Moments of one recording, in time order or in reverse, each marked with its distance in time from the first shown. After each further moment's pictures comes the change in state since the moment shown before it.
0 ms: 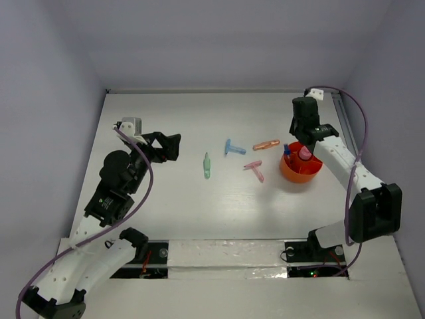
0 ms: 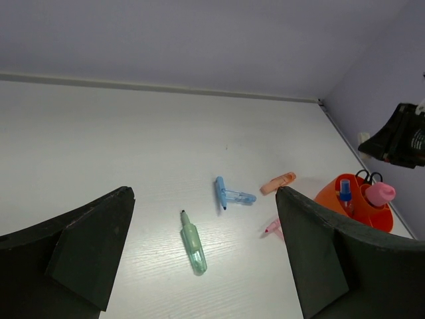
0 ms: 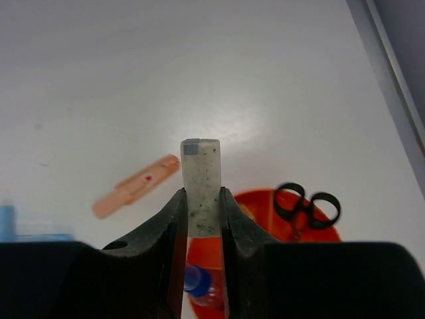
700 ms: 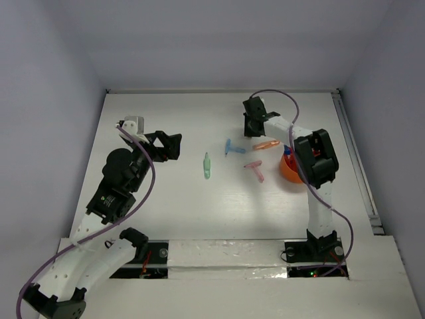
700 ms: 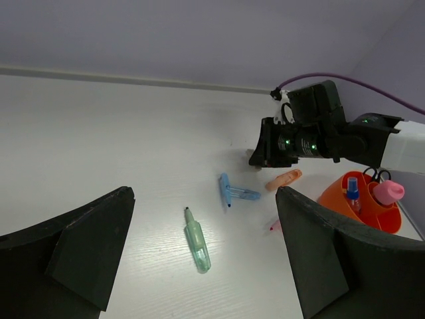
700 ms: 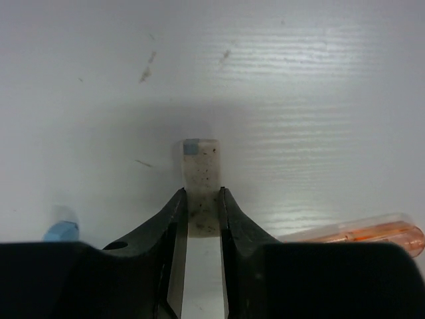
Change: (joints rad) left arm 0.000 0.024 0.000 0.000 -0.008 0.003; right arm 0.127 0.729 0.396 0.002 -0.264 0.054
